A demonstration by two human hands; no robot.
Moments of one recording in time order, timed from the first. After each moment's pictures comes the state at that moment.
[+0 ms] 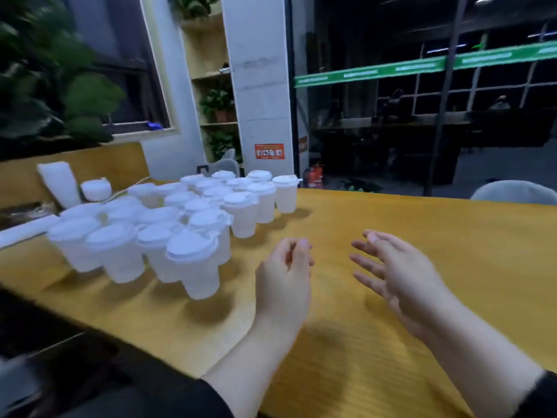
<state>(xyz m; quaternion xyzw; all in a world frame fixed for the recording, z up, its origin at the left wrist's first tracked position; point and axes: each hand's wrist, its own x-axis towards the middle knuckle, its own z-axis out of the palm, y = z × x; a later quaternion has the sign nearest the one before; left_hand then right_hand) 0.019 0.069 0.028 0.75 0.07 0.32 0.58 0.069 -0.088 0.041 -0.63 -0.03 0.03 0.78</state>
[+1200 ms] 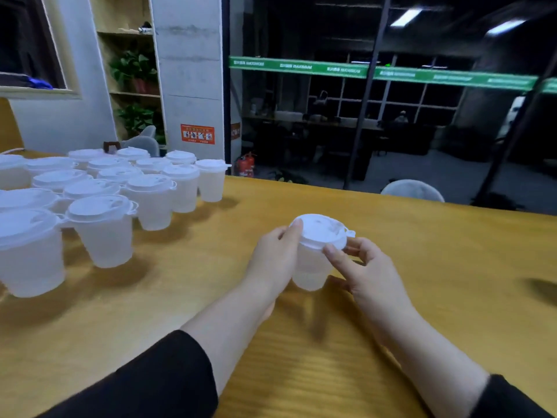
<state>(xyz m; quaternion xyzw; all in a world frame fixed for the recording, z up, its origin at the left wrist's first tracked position) 0.102 0.014 0.019 0.73 0.01 0.03 0.68 0.076 -0.139 0.018 -0.75 -0.06 -0.12 0.65</state>
